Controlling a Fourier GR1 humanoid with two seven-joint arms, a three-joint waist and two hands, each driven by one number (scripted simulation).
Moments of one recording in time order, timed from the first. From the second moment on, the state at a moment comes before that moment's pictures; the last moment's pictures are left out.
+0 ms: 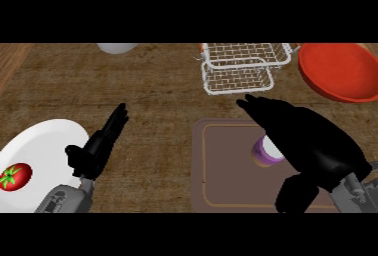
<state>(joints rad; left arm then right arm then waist) -0.16 0.30 -0.29 -1.30 0.26 0.09 -0.15 -0.67 -0.67 0.58 -1.99 0.04 0.45 1.05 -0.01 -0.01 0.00</state>
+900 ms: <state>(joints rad) -0.14 0.28 -0.26 -1.33 0.22 0.05 -0.13 -0.48 -0.61 0.63 -1.86 0.33 0.44 1.00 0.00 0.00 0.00</state>
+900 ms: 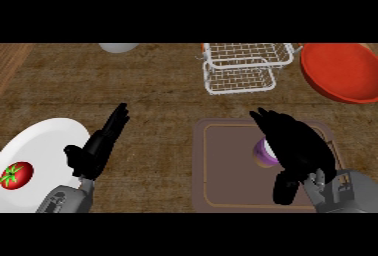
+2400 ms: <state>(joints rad) -0.12 0.20 -0.14 -1.35 0.11 -0.05 -0.10 -0.29 -0.35 0.44 -1.60 0.75 0.38 0.59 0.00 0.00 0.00</state>
